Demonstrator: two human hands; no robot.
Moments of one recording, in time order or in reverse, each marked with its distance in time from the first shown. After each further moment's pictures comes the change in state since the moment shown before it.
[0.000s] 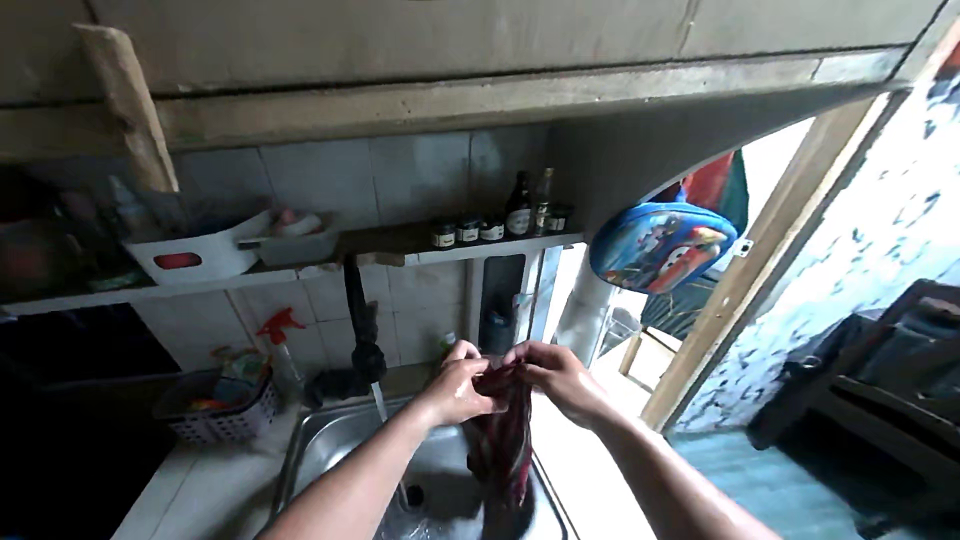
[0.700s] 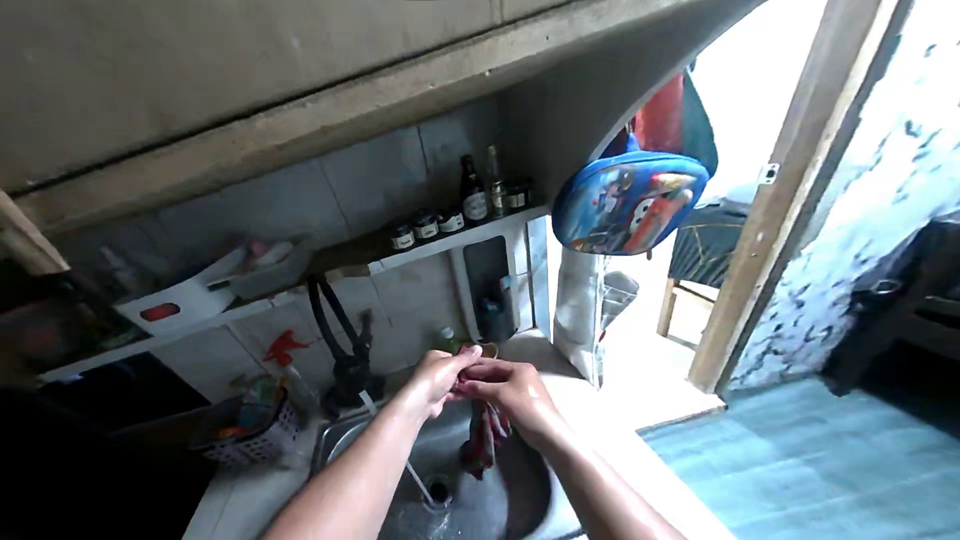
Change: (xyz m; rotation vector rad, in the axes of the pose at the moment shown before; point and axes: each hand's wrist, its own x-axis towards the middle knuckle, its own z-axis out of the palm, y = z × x) left_hand 0.021 0.021 0.012 -0.718 0.131 -0.614; right_hand -0.011 0.028 0.048 0.095 0.192 0.184
